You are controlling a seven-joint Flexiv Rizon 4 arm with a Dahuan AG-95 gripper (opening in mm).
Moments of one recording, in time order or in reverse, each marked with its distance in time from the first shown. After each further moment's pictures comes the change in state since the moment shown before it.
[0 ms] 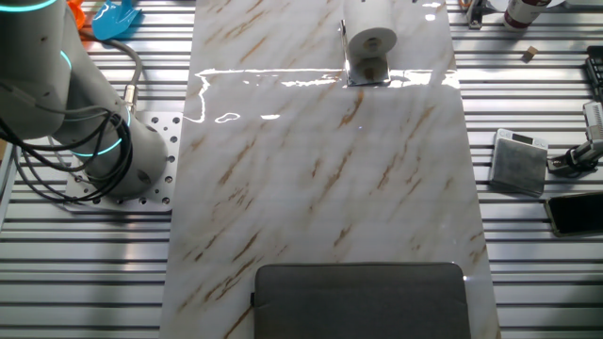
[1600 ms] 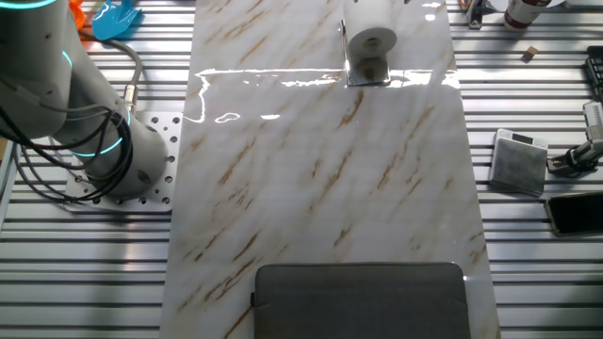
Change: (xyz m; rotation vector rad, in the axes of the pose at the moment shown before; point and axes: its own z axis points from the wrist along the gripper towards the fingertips) arm -0.009 0.011 0.015 0.008 0.012 0.025
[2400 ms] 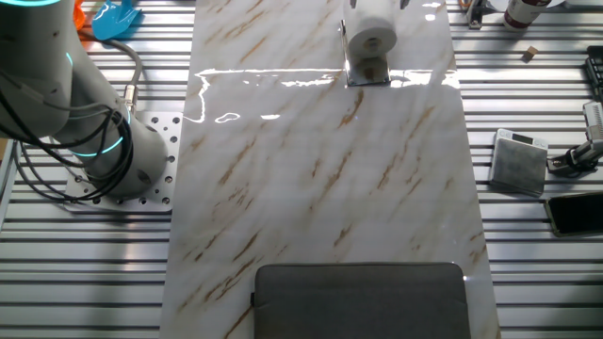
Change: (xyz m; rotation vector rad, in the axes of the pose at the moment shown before) arm -0.005 0.005 0.020 0.000 0.000 -0.018
